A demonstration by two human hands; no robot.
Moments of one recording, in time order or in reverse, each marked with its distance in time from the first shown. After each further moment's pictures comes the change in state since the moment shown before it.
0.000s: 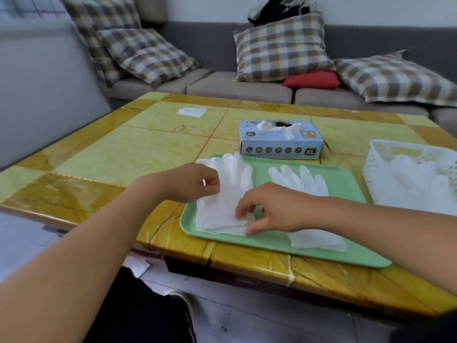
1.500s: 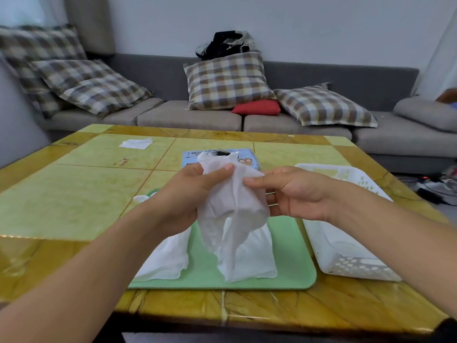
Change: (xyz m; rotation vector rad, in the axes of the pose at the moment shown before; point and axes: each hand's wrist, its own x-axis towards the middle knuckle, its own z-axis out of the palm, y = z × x) left_hand 0.029 0.164 -0.001 -1.301 0.144 0.063; right_hand -0.100 0.034 -0.098 1.295 0.283 0.417
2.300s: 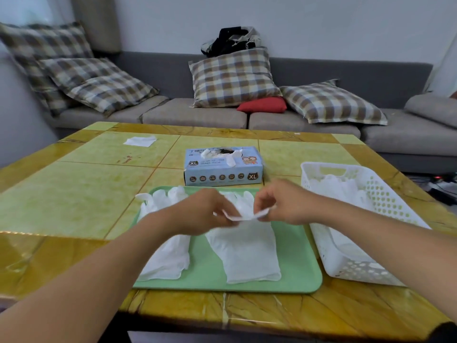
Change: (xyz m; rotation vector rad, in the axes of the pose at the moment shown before) left_hand 0.037 -0.044 -0.026 1.079 -0.285 0.171; right_hand 0.044 0.041 -0.036 -1.085 0.075 -0.275
